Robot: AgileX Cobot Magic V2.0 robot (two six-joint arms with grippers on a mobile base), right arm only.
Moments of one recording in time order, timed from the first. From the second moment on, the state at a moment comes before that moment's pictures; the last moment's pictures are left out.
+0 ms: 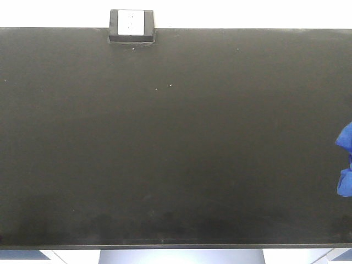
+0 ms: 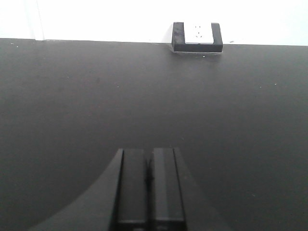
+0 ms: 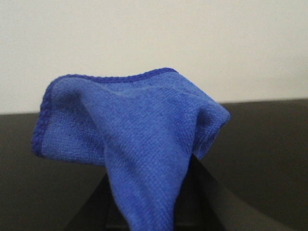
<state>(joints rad) 0.07 0.23 -0.28 0.08 0.24 0.03</state>
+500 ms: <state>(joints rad) 0.07 1.10 -0.65 -0.10 0.48 0.03</state>
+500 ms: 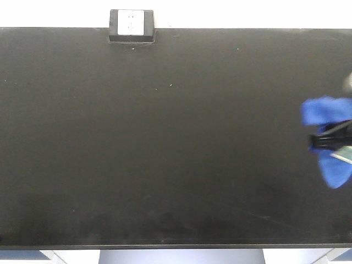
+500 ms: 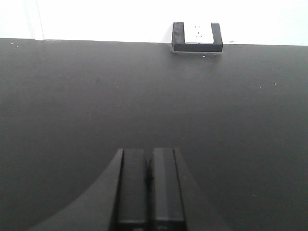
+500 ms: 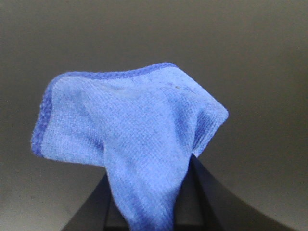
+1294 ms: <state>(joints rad) 0.57 1.57 -0.69 0.03 0.12 -0.01</state>
